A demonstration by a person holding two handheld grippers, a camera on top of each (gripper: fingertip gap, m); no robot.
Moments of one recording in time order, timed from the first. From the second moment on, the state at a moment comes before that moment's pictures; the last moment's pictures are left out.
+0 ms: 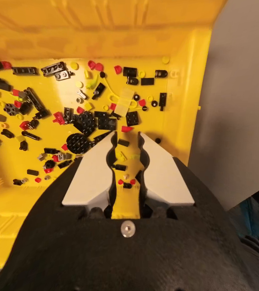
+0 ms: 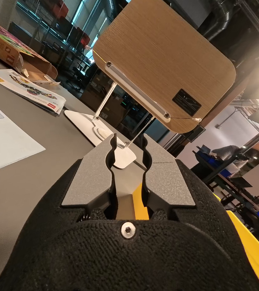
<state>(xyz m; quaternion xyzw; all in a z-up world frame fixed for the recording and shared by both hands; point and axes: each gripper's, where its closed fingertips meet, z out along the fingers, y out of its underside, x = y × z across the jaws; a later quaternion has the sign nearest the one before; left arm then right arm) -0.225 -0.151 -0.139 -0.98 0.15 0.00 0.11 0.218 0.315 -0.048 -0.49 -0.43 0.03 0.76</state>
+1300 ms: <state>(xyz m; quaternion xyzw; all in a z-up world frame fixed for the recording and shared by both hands) -0.228 -0.162 -0.156 -0.99 0.15 0.01 0.05 0.212 0.312 -0.053 -0.49 -0.44 0.06 0.75</state>
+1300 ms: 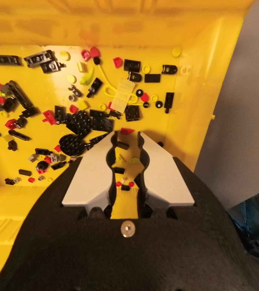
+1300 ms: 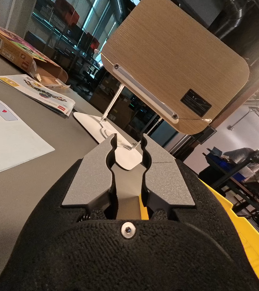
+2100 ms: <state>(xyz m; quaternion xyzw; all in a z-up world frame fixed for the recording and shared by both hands) -0.083 -0.110 -0.090 -0.92 0.28 0.03 0.25 0.212 0.311 -0.053 -0.49 -0.44 0.06 0.75</state>
